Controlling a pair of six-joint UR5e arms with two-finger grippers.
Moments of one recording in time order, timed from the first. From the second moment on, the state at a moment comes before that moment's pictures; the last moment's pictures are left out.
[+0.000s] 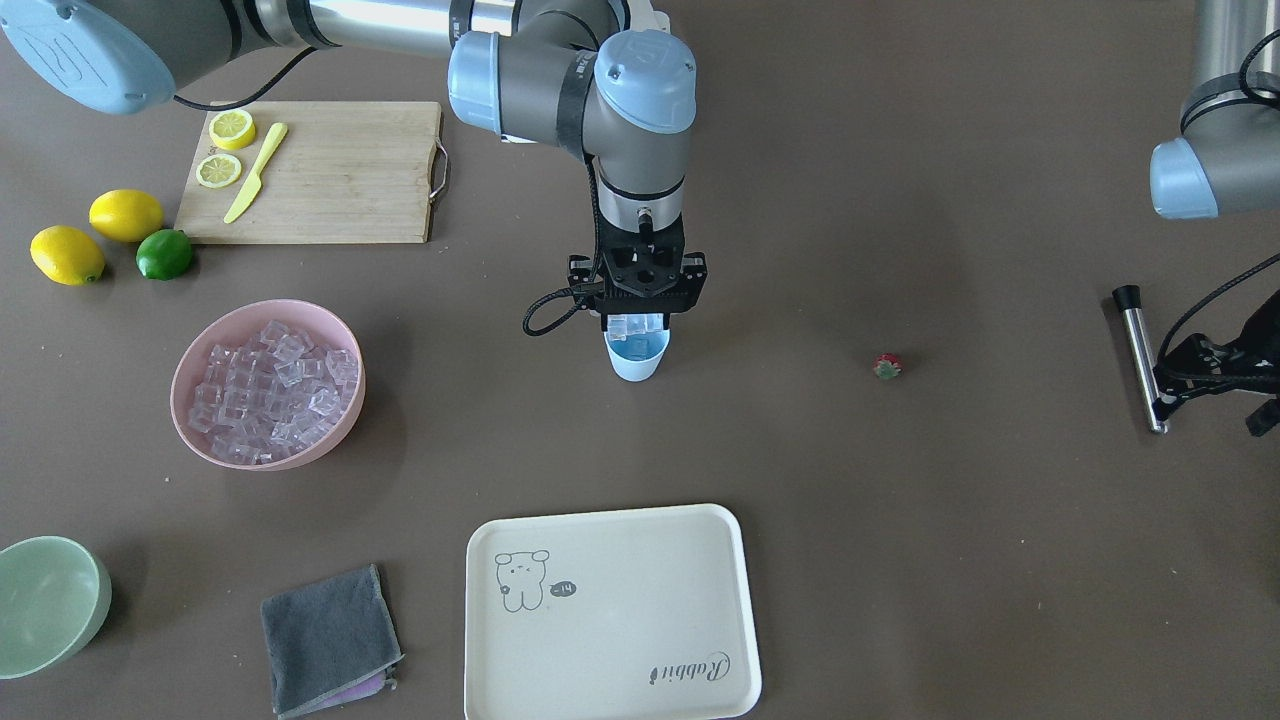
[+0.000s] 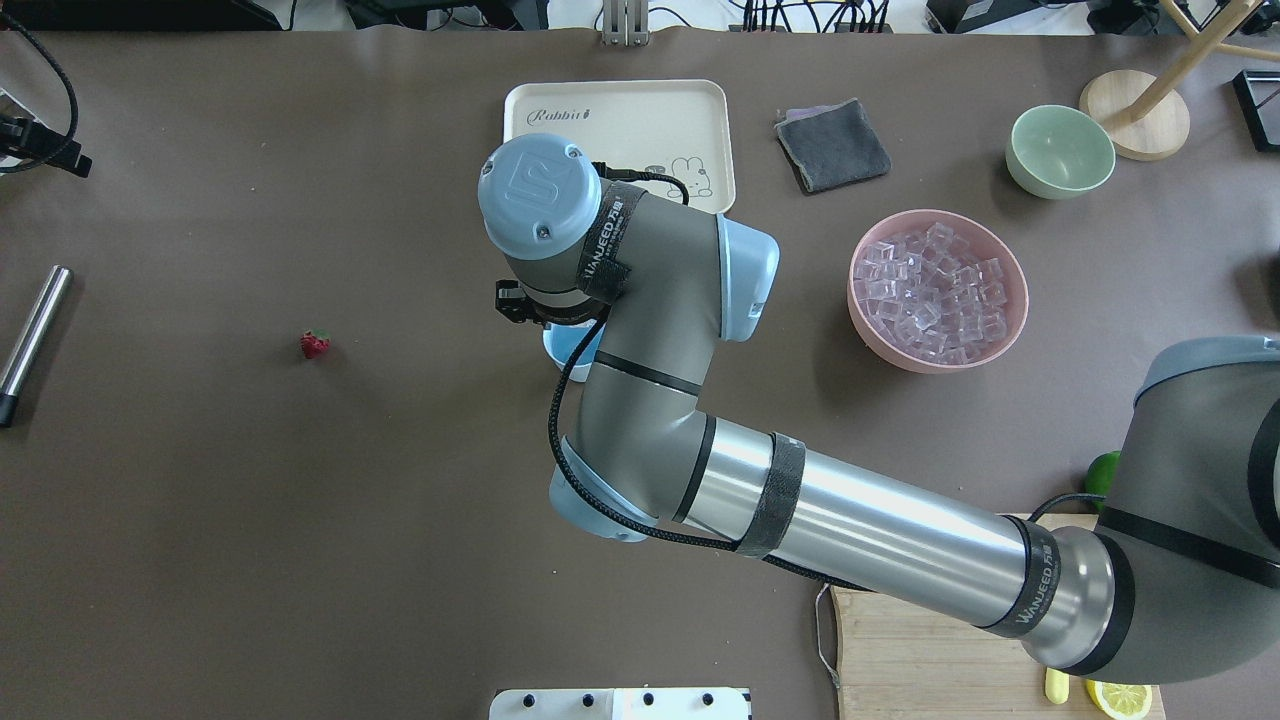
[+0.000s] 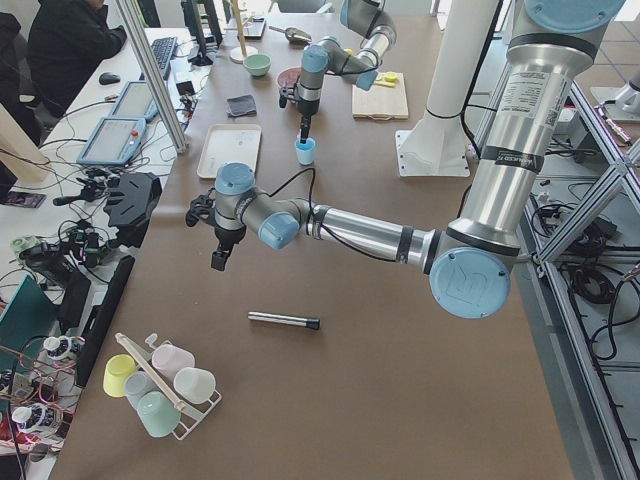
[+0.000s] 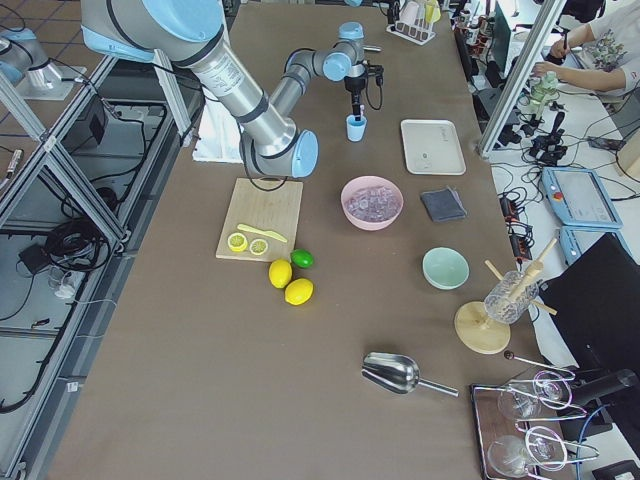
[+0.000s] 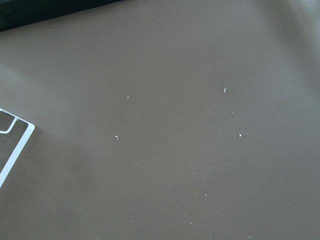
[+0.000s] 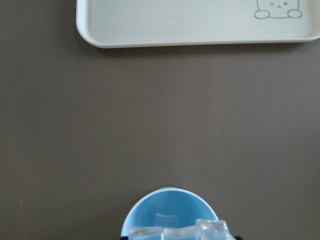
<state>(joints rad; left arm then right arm) -1.25 -1.82 -1.51 -2.00 -2.17 -0.39 0.50 -0.56 1.39 -1.64 1.76 1.21</state>
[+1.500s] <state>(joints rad) -1.25 -1.82 -1.52 -2.00 -2.17 -0.39 0.49 -0.55 1.37 -1.64 1.73 1.21</state>
